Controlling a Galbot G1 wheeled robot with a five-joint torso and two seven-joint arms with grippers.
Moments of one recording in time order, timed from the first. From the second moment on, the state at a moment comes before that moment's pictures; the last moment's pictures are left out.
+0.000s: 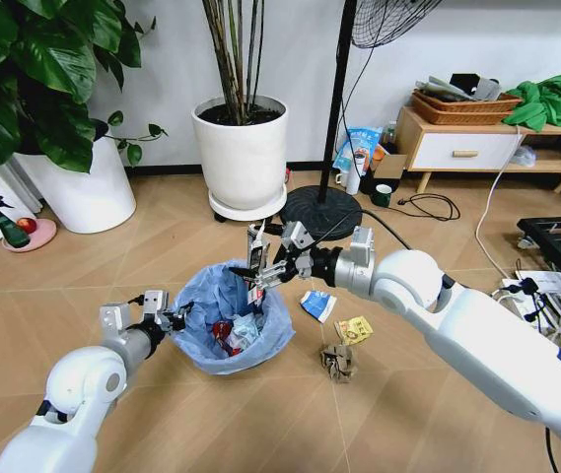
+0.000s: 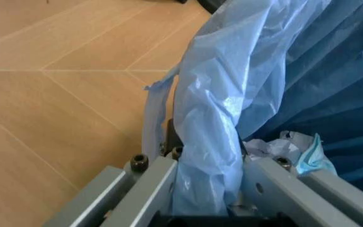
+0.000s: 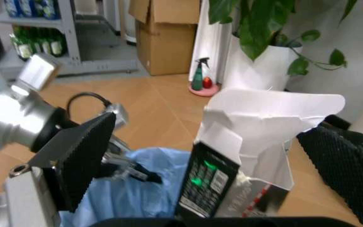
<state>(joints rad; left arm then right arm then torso) 1.26 -1.08 -0.54 -2.01 -0.73 0.72 -0.05 -0.51 0.88 -0.23 1.94 0.73 -0.30 -0.39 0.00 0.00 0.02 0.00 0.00</state>
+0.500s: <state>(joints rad) 1.26 -1.08 -0.55 -2.01 -0.73 0.71 -0.05 -0.51 0.91 -0.27 1.95 0.77 -0.30 -0.36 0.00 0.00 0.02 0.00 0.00</state>
